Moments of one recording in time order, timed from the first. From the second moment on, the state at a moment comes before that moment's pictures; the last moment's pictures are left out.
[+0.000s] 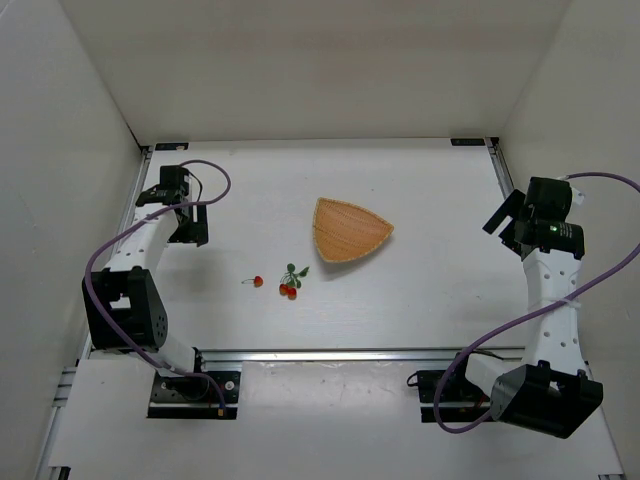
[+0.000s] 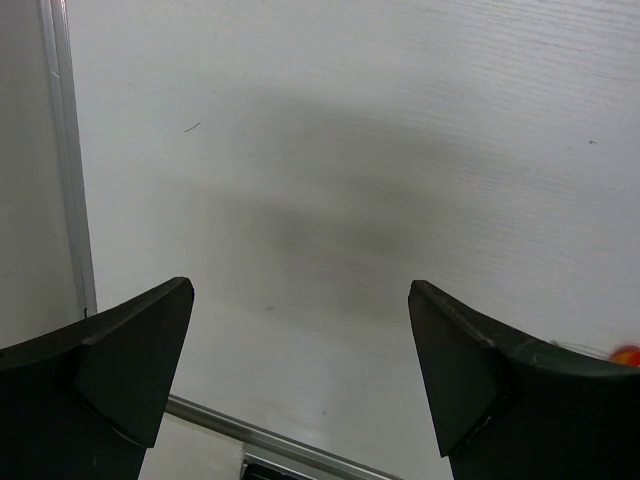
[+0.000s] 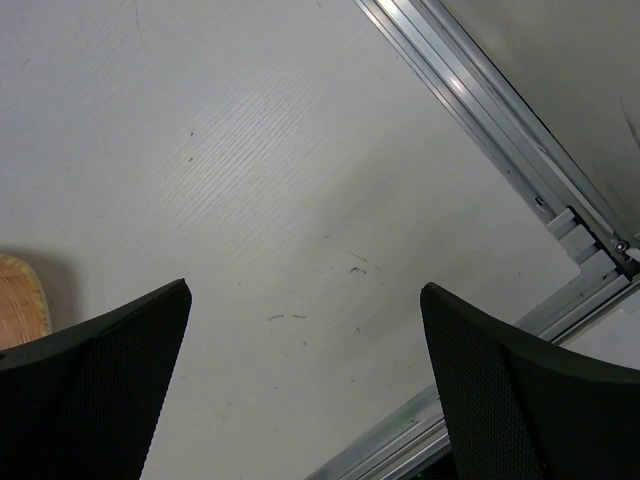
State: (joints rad) left arm 0.04 1.54 1.20 -0.80 -0.30 -0.02; right arm -0.21 1.10 1.17 -0.93 0.24 0.40
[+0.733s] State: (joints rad) left arm 0.04 1.53 1.20 -0.79 -0.28 -0.02; right arm 0.84 1.64 1.53 -0.74 0.15 0.27
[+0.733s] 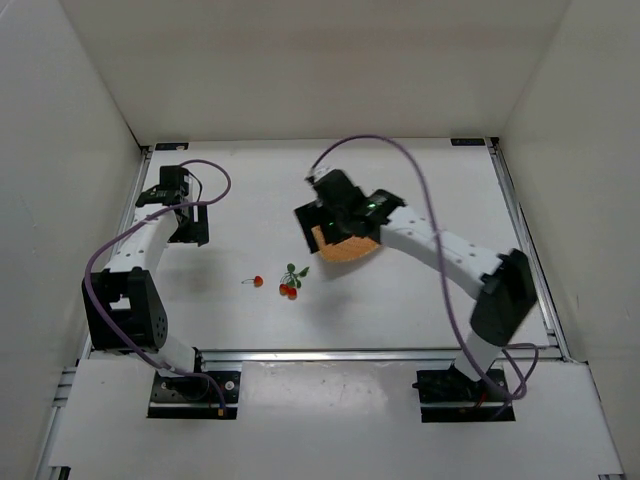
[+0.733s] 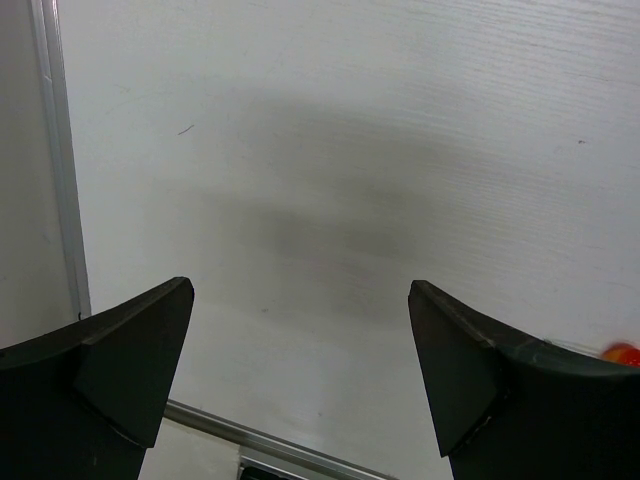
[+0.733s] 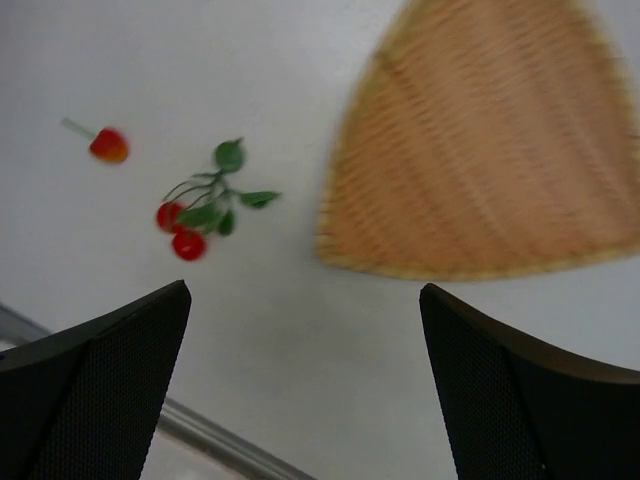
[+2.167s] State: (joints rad) left arm 0.04 1.52 1.18 -0.79 -0.30 -0.02; right arm 1.08 2.23 1.80 -0.82 0.09 0.27
